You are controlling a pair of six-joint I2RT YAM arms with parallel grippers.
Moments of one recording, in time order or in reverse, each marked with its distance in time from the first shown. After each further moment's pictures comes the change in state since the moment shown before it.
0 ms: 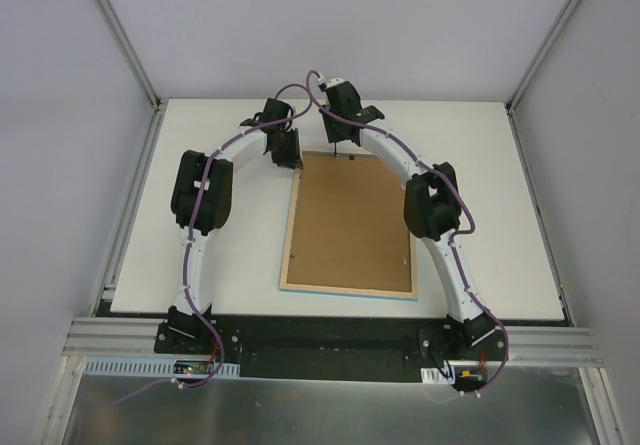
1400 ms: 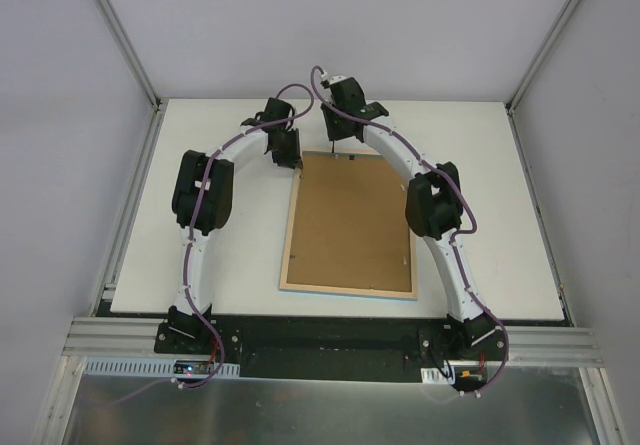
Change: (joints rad) left arm -0.006 0.004 0.014 -0.014 -0.021 0.006; right arm -0.014 0.000 0.033 -0.034 -0.089 0.022
